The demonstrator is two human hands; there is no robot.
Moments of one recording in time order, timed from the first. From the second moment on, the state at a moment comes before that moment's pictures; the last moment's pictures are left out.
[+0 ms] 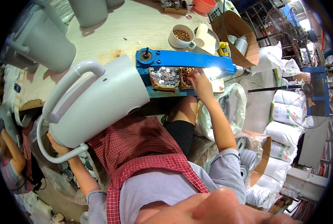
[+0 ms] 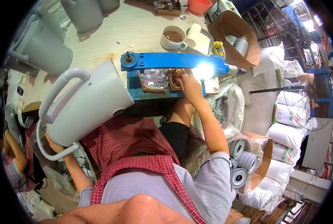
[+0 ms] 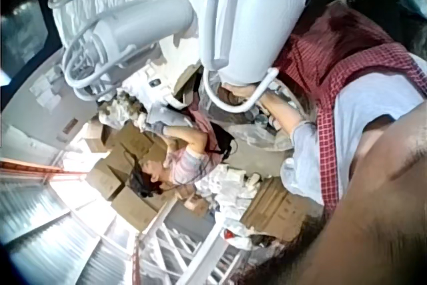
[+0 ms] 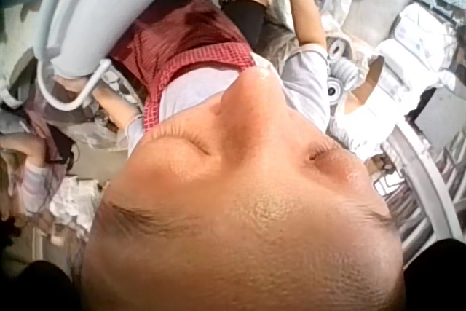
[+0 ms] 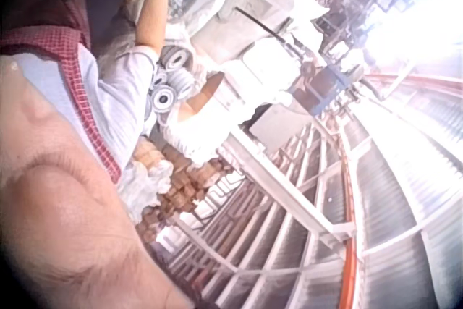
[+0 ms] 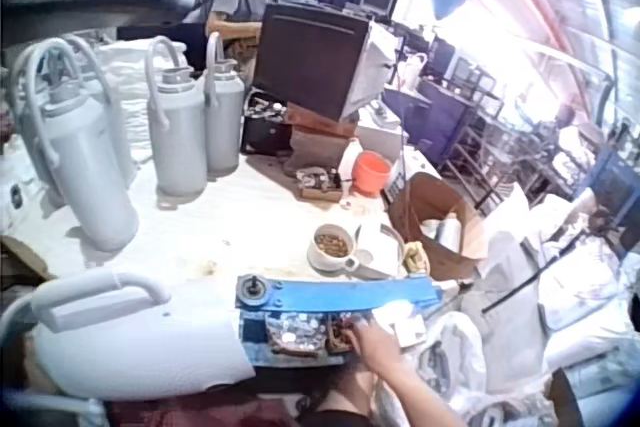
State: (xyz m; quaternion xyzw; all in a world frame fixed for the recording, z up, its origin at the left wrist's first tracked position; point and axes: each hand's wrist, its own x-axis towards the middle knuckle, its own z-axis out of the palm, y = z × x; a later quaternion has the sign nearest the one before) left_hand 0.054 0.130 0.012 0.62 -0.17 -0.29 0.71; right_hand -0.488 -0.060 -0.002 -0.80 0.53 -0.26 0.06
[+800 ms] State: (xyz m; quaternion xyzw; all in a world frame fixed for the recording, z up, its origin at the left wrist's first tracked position) left_hand 0.043 0.130 -0.002 0.48 -0.09 -0.36 0.79; right_hand -0.319 -0.106 0.112 -0.68 0.44 -0.49 0.31
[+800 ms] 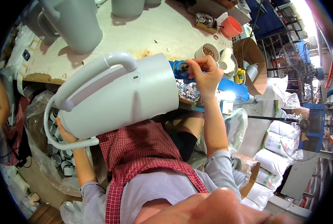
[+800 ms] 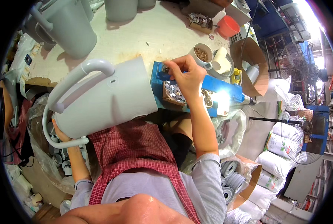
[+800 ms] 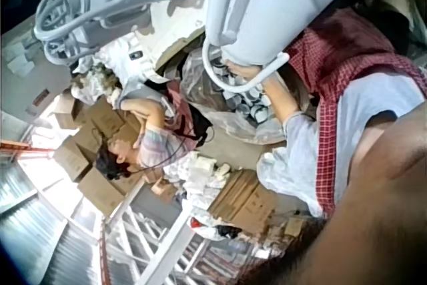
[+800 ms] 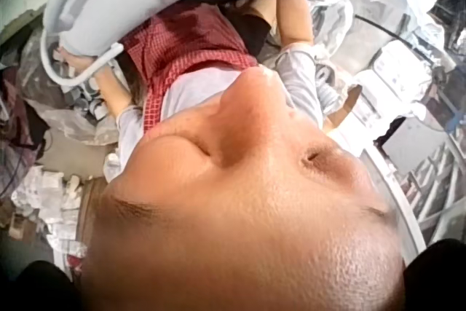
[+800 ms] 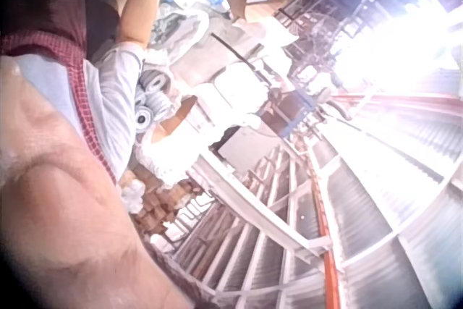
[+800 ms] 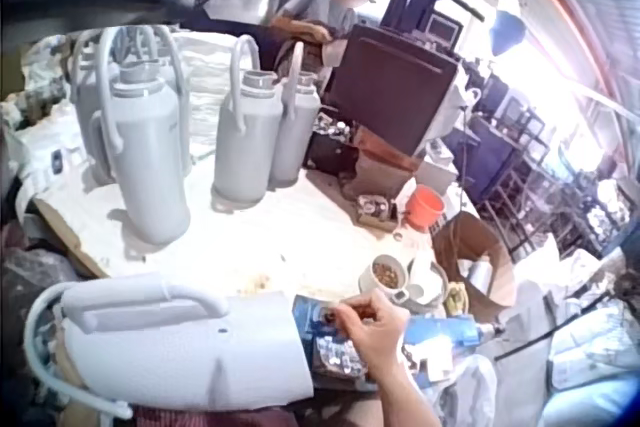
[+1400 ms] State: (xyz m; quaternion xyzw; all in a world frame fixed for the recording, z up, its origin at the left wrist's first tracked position) left_hand 0.043 0.134 -0.006 0.47 -0.07 -0.36 0.80; right_hand -0.320 -0.097 0.107 -0.62 0.43 -0.49 0.43
